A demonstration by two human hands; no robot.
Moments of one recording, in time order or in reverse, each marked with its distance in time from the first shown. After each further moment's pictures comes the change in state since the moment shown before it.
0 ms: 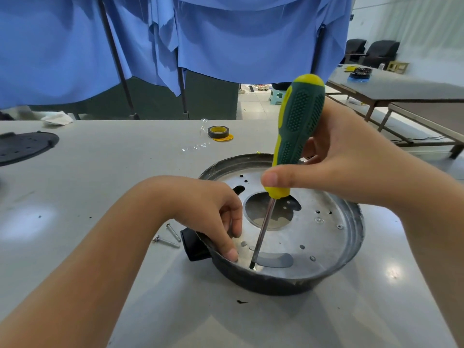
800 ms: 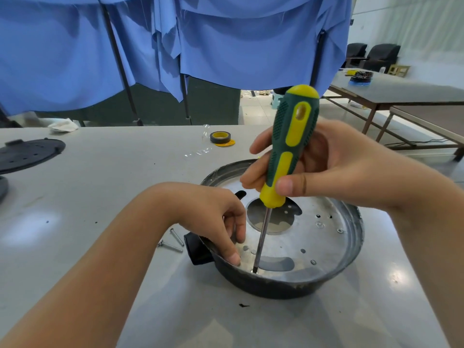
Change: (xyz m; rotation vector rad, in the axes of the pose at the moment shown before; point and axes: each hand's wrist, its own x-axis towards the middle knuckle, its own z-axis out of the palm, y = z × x) left_hand -0.002 0.007 -0.001 -0.002 -0.022 0.020; right_hand -0.002 0.008 -0.009 0.362 -0.301 0.114
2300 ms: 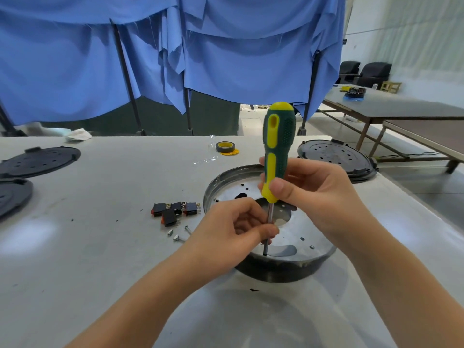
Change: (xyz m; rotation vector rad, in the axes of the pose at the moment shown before) left_hand -0.020 0.006 0.079 -0.662 0.746 0.421; right_hand -0.008 0.027 0.055 0.125 0.565 -0.096
